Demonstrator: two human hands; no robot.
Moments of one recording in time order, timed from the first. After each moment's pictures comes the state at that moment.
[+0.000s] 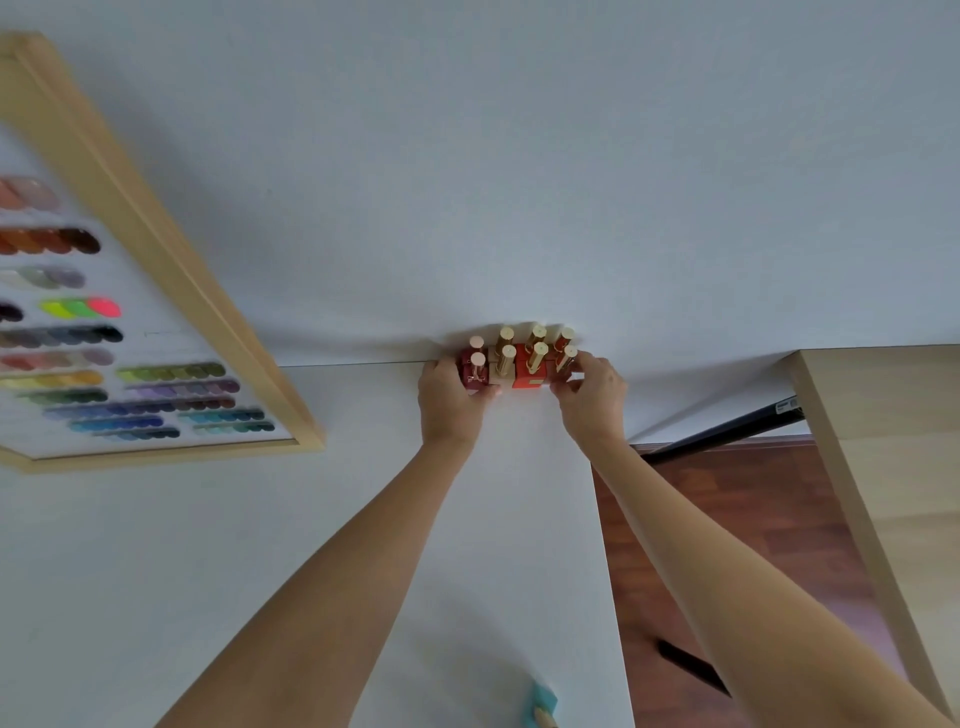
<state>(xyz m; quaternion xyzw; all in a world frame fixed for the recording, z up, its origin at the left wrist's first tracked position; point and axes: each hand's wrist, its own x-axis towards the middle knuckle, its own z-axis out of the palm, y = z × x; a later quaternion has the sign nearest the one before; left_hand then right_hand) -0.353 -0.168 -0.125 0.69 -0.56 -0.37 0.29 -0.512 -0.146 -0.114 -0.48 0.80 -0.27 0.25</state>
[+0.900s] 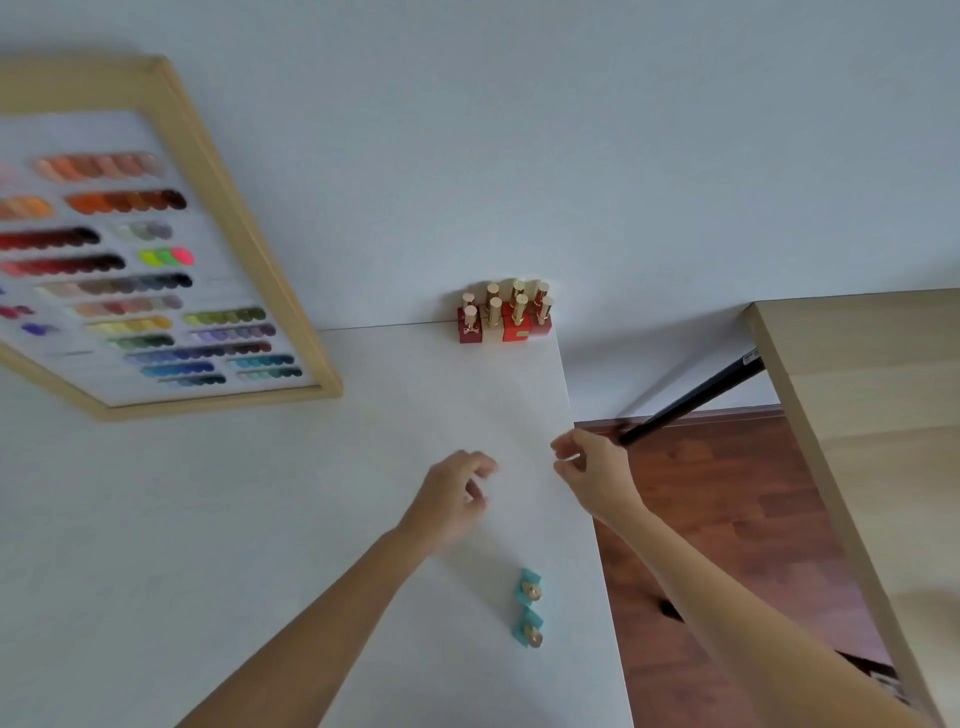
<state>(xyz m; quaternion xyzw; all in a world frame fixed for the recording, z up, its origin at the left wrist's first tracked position) -0.299 0.002 -0.110 0.52 -0.71 -0.46 0.14 -0.514 0.021 -0.100 -0.52 0.76 -0.19 0.35</state>
